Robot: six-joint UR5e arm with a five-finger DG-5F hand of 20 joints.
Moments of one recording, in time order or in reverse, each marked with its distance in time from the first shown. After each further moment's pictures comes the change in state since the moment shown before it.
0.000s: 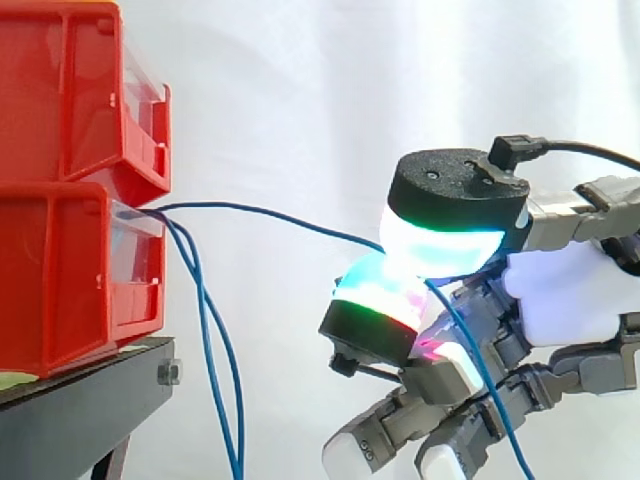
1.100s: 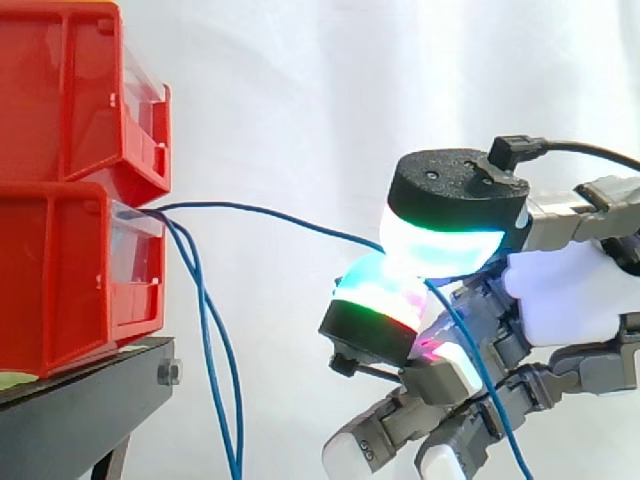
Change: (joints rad) arm 0.000 0.000 0.000 0.000 0.001 0.000
